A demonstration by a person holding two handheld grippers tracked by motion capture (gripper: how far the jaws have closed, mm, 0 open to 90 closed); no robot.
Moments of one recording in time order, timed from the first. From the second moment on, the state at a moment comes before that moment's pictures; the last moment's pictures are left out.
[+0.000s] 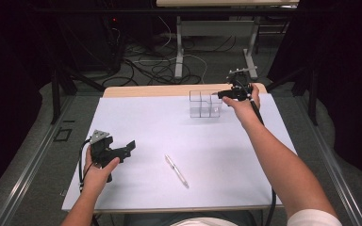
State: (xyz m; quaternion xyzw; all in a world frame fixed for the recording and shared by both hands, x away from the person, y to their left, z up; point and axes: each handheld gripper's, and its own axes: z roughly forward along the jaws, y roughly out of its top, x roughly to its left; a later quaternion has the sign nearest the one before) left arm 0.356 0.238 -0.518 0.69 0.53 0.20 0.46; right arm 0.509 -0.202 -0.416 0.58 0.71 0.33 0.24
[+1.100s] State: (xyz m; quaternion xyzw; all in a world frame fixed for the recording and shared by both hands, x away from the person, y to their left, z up) left arm 0.341 0.252 -0.521 0.67 0.55 0.20 0.46; right arm 0.560 -0.194 -0.455 0.62 0.69 0.30 0.22
